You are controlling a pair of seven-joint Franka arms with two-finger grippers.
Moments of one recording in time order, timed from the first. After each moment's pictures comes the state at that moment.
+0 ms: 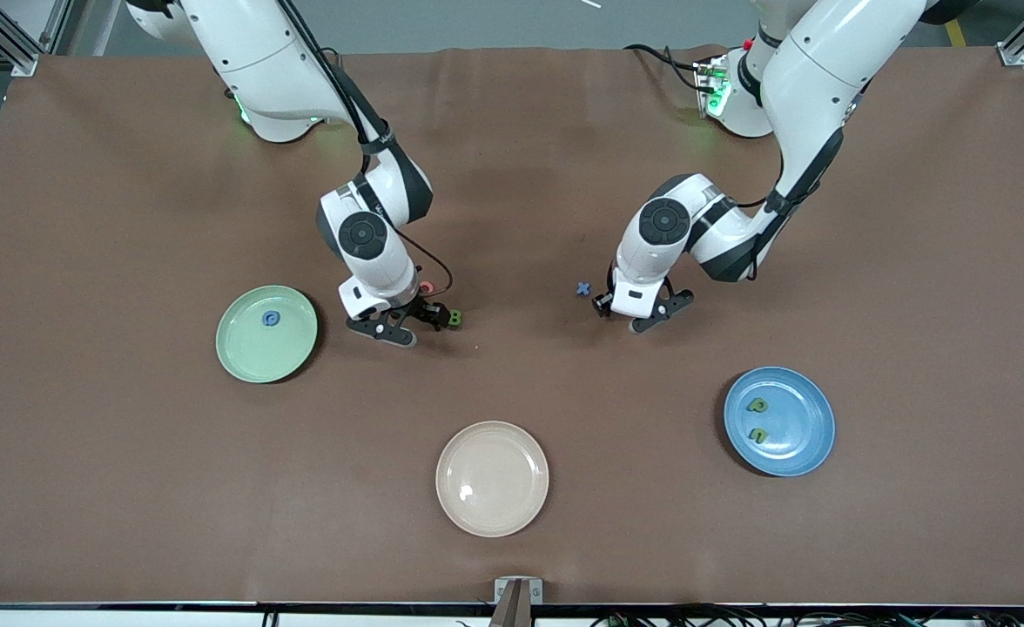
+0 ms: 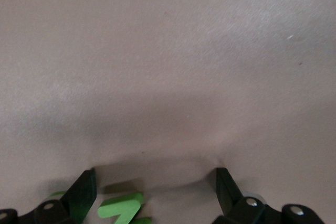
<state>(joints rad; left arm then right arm) -0.08 0.55 -0.51 -2.14 0.41 2.58 -1.41 0.63 0.55 -0.04 -2.06 0.08 2.66 0.84</state>
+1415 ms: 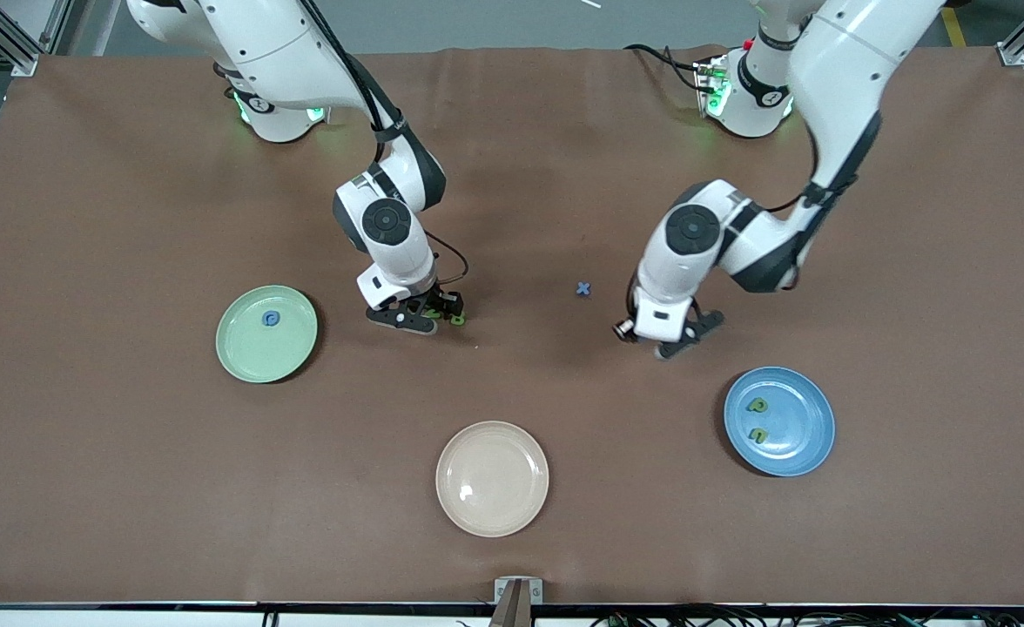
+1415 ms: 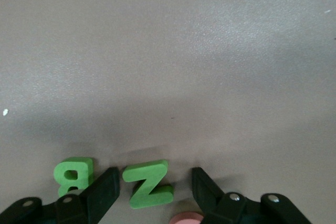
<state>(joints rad) -0.01 0.49 -0.49 -1.94 0.42 2.43 -1.30 0.68 0.55 -0.04 -2.06 0.04 2.64 0.85</state>
